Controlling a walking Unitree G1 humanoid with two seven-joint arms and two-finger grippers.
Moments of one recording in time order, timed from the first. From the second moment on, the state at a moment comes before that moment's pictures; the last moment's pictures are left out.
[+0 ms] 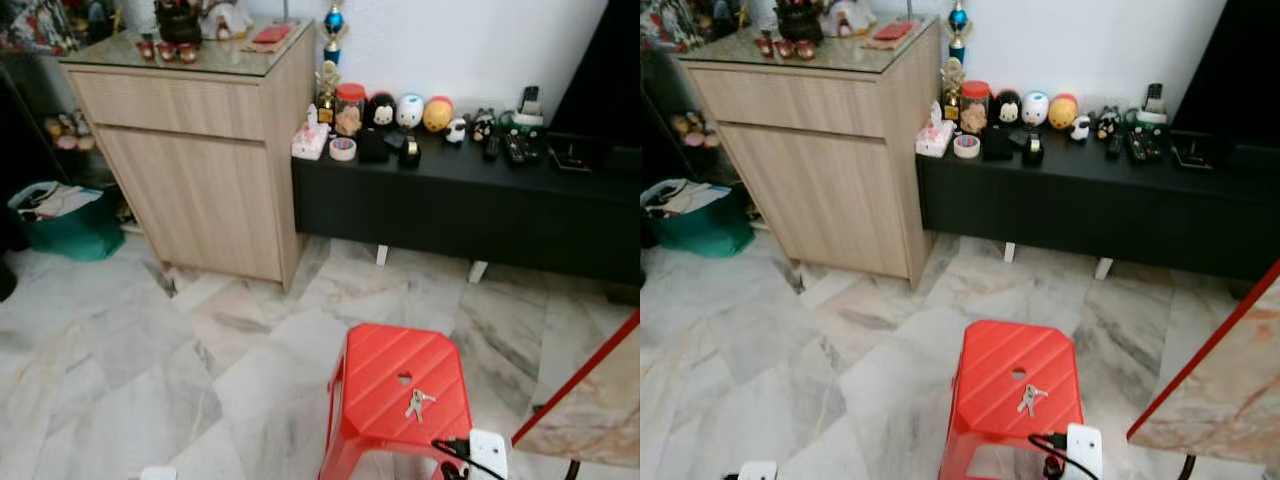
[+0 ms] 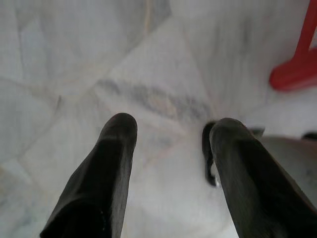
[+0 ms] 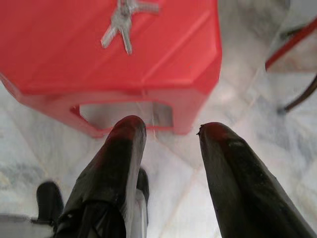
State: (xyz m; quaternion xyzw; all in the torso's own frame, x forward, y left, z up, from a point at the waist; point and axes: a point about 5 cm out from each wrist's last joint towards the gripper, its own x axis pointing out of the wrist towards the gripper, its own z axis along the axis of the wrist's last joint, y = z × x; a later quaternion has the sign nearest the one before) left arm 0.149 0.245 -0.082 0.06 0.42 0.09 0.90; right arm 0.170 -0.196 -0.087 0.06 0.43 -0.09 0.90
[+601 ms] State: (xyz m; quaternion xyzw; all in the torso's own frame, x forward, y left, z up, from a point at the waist) left arm 0.242 0.238 0.027 0.10 0.03 0.03 0.99; right arm 0.244 -0.208 -0.020 0.04 0.17 -0.08 0.98
